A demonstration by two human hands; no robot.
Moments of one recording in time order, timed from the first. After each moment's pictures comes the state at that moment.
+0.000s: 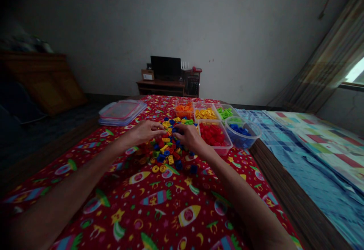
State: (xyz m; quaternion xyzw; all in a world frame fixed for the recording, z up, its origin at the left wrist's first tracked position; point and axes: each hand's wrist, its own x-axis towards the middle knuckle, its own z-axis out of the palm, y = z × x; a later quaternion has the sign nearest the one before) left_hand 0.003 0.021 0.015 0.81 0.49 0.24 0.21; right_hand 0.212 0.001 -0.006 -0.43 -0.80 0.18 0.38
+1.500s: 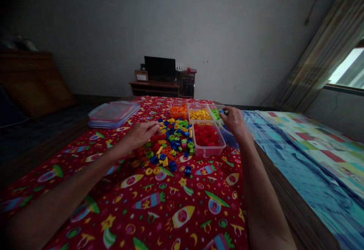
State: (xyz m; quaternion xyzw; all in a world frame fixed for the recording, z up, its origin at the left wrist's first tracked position) left_hand 0.014 0.017 0.010 0.83 0.46 0.31 0.11; right_hand 0.363 0.018 0.042 -0.66 -0.66 -0.13 0.35
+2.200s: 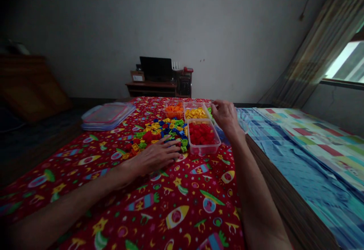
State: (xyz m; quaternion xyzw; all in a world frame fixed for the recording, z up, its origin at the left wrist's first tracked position) left_hand 0.062 -0.019 -0.033 0.98 0.16 0.12 -0.08; right_hand 0.332 -0.003 0.065 -0.64 -0.66 -0.12 0.39
